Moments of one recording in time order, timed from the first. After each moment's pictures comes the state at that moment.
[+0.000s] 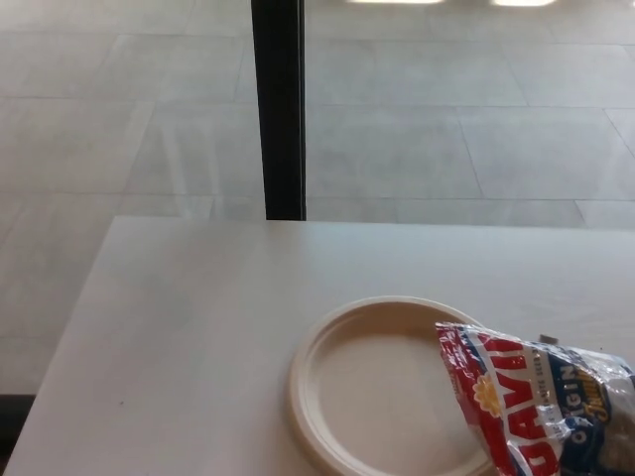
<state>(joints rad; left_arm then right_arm) 0.26 0.62 0.29 1.29 0.00 -0.11 -0.10 0.39 -0.38 -0.50 1.16 0.07 -0.27 0.01</state>
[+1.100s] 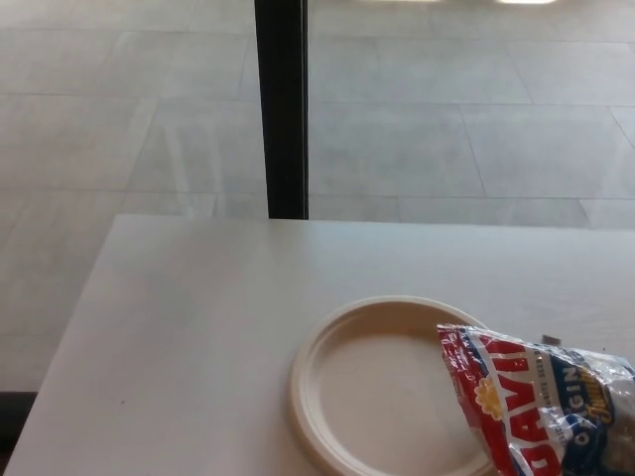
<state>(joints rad) 0.25 0.61 0.34 1.31 -0.02 -0.12 -0.12 0.11 -0.52 -0.86 0.54 0.38 -0.23 0.17</state>
